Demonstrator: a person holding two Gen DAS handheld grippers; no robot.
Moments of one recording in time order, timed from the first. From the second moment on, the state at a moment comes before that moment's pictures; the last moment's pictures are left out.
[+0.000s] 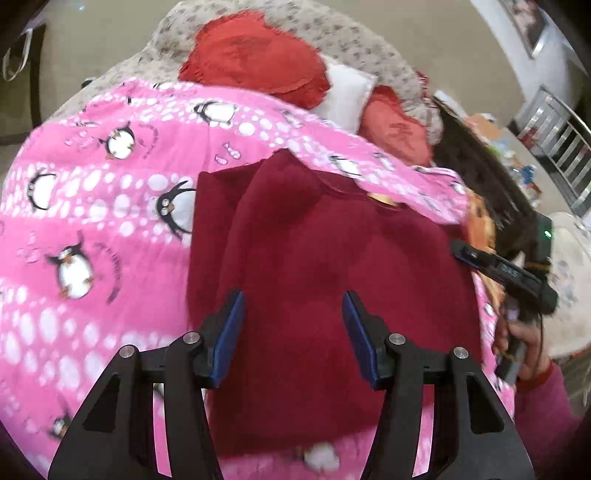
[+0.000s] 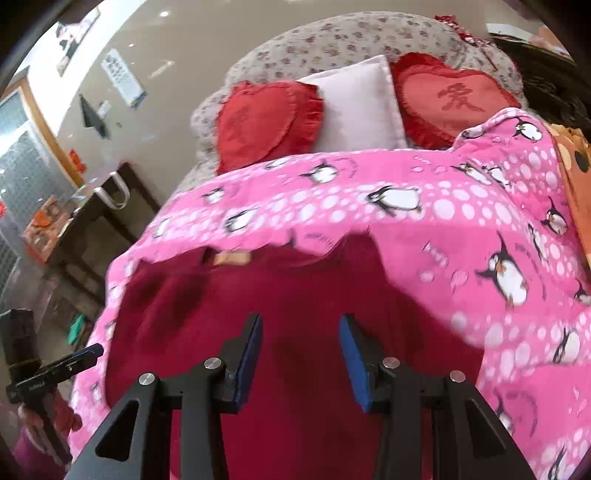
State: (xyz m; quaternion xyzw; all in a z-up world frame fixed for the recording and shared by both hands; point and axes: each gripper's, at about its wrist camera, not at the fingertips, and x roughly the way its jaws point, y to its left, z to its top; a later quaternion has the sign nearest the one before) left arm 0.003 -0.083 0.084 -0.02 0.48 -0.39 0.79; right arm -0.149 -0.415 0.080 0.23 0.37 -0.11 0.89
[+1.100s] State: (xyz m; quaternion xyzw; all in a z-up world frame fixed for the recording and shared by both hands) left arm 0.000 -0.086 0.080 0.00 0.48 -0.32 0.82; right arm -0.166 -0.403 0.076 0.18 0.42 -0.17 0.87
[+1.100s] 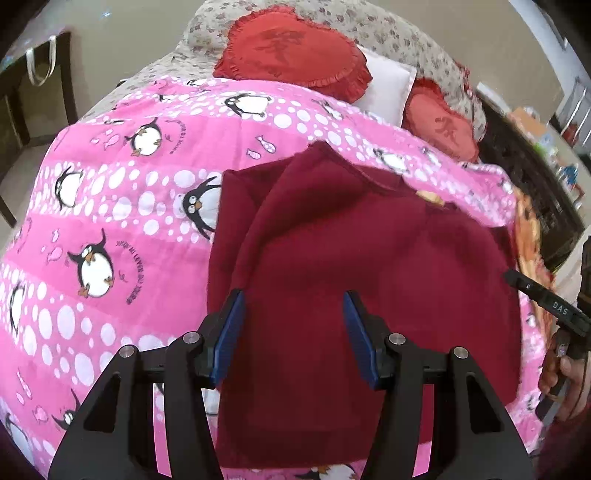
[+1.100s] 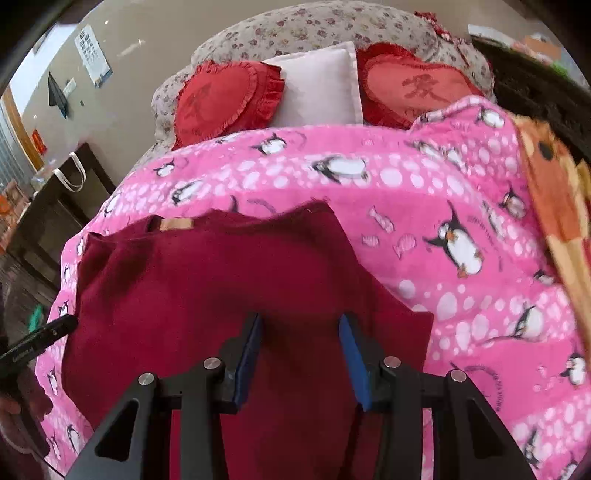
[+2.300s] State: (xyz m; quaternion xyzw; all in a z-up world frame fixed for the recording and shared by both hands) left arm 0.001 -0.010 0.053 -0.11 0.48 -0.36 0.79; right arm 0.056 -0.201 0.048 0.09 0.53 0.01 0.84
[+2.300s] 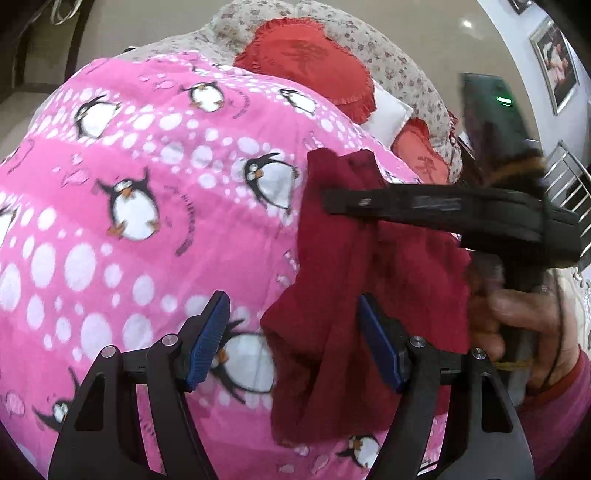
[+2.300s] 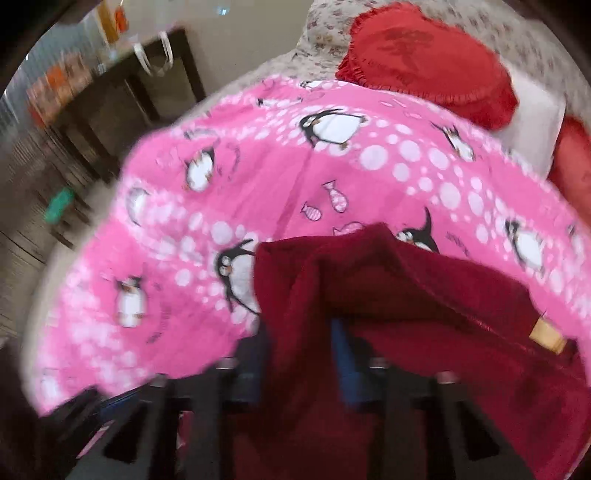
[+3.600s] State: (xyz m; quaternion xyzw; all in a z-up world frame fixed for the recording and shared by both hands) left arm -0.086 -0.105 0.156 -0.03 0.44 -0.46 0.77; right arm -0.031 -0.256 0.136 0.15 0.42 0.05 0.89
